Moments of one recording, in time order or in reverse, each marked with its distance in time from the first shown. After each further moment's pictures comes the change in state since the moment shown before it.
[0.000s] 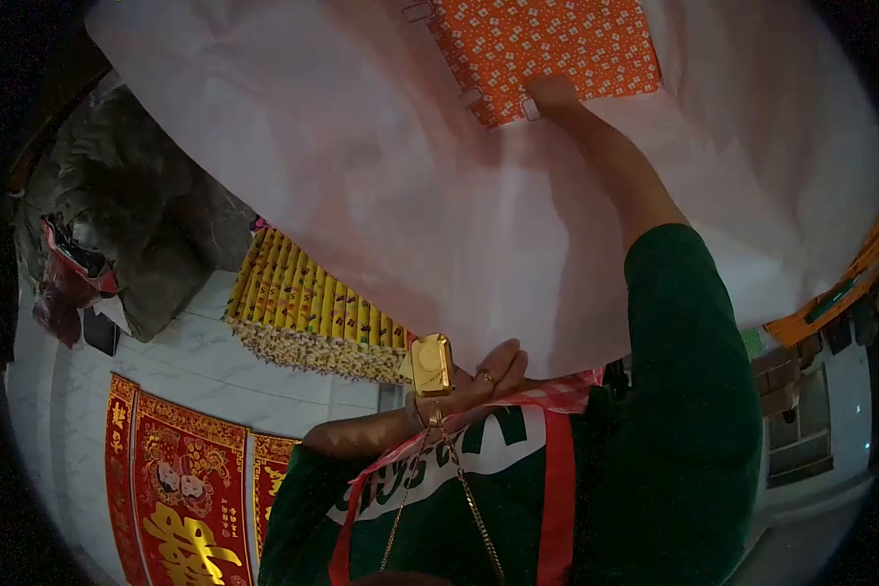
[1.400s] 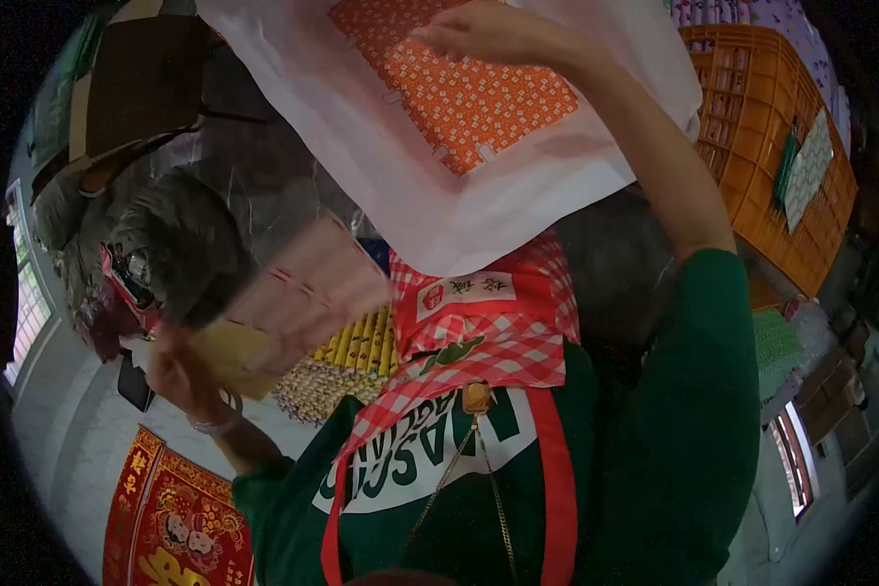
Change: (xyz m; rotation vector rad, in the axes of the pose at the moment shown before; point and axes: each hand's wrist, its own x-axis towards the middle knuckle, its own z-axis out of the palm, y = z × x) left_hand -0.124 0.106 -0.177 0.353 1.206 -0.001; right_hand -0.248 -0.018 -0.282 0.740 0.535 -0.245
